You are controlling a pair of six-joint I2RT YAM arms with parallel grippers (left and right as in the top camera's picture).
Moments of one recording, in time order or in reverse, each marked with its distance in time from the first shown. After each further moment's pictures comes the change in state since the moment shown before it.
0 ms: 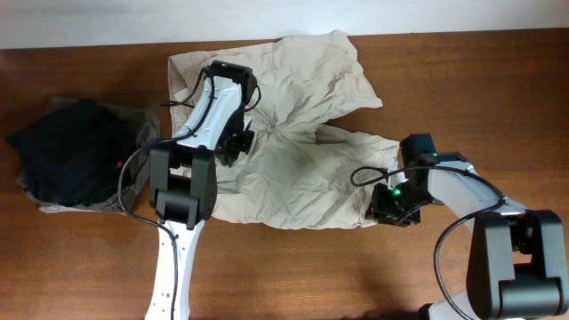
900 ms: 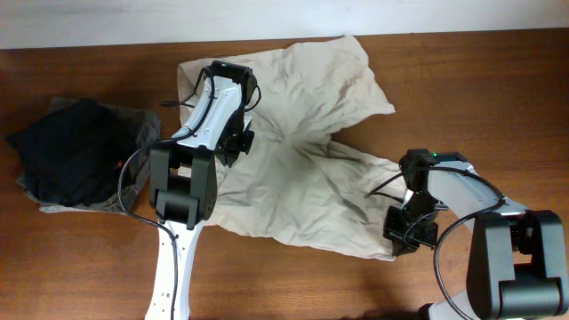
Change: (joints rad) left arm 0.000 0.000 0.000 0.000 0.001 0.000; right arm 0.000 0.000 0.000 -0.343 0.206 0.229
